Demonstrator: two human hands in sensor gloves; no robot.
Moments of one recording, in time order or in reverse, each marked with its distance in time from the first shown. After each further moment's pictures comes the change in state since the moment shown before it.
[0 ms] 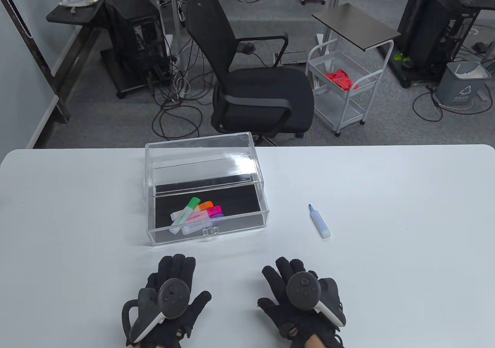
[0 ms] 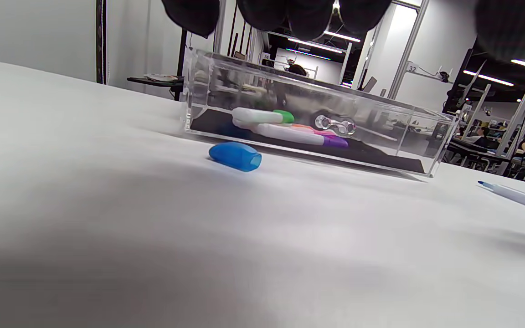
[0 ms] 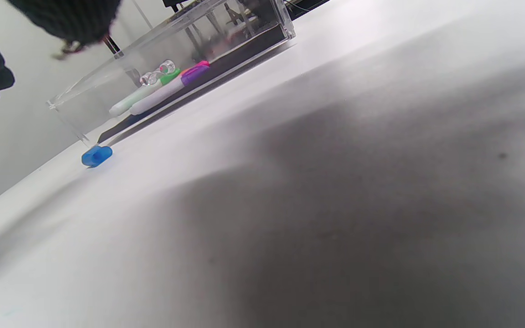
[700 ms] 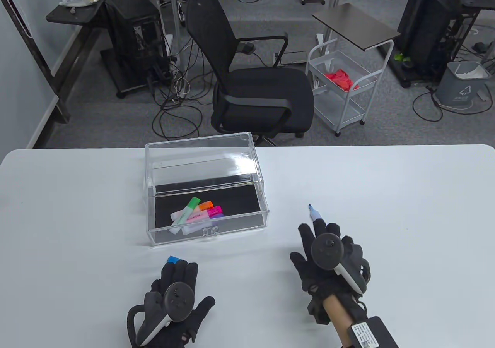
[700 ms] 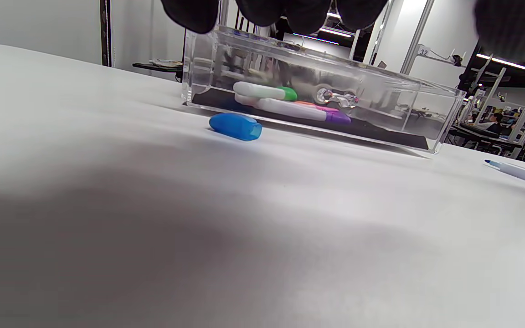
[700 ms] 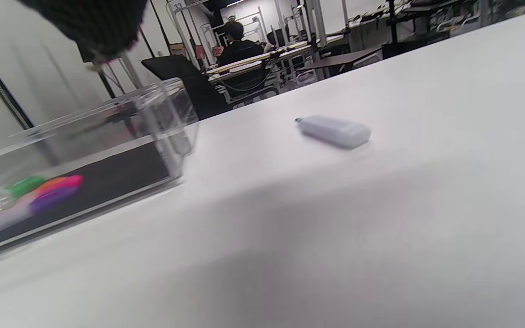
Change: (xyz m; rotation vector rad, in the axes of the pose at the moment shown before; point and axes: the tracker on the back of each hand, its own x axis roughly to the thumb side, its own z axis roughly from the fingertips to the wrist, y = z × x) left_hand 0.006 -0.016 -0.002 -0.052 0.031 -0.018; right_hand -0.029 -0.097 -0.044 -0.249 0.253 0.168
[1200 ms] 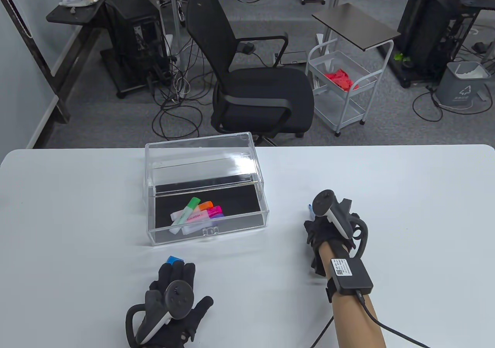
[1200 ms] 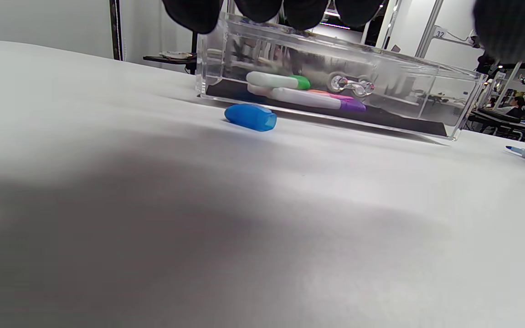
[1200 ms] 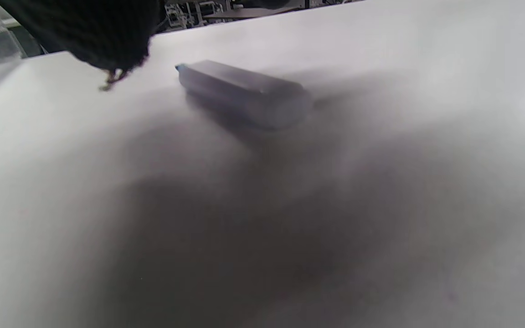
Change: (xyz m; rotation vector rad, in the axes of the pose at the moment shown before) left_hand -0.004 -0.001 -0.001 -0.040 0.041 -0.015; right_hand -0.030 0.047 -0.115 0.161 0.332 0.140
